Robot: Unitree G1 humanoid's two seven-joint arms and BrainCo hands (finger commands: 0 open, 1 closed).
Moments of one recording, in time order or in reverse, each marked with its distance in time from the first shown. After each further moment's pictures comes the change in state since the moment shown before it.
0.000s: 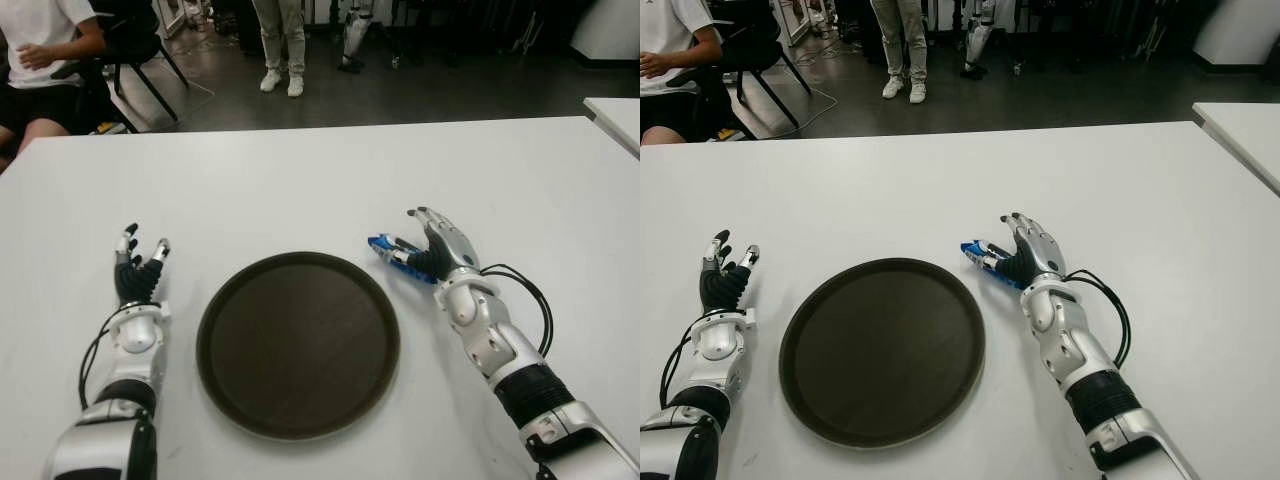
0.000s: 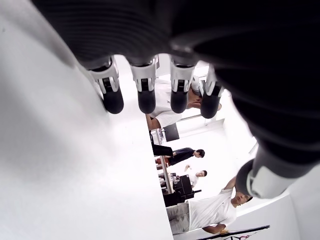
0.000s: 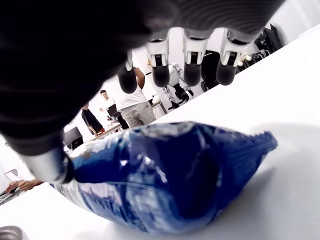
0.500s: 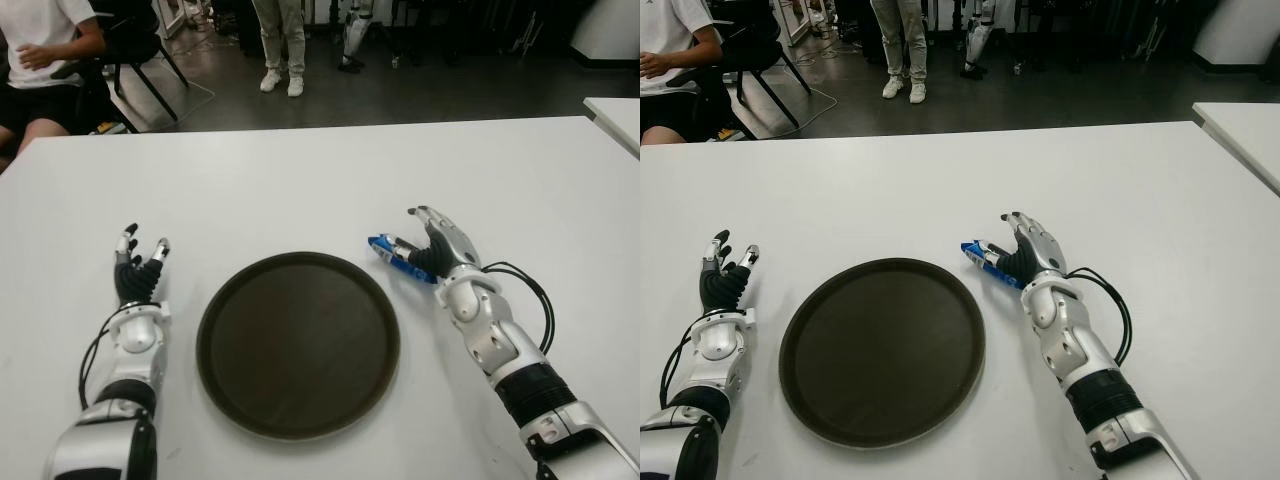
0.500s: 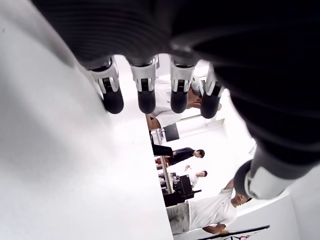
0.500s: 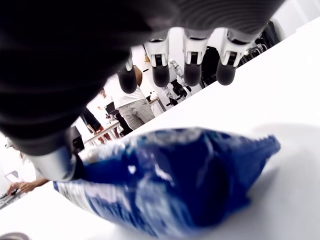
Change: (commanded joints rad) left arm 0.000 -0.002 0.001 0.001 -0.001 0.004 0.003; right arm 0.012 -0.001 -0.015 -0.037 0.015 0.012 0.027
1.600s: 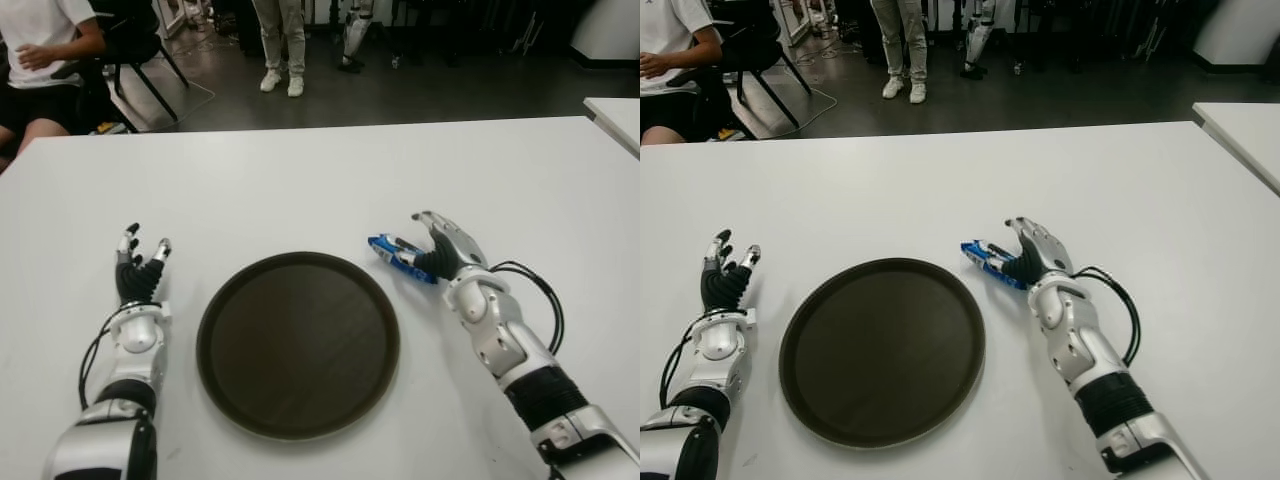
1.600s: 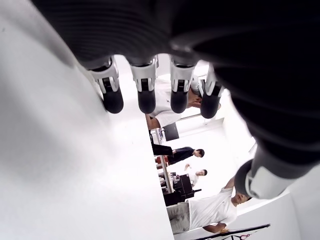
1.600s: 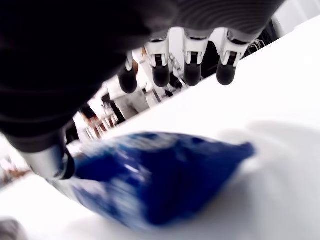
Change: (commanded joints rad) left arm -0.001 -0.003 -0.009 -0.002 0.020 -0.002 0.019; right arm -0.014 -0.081 0.042 -0.079 -0.076 0.093 0.137
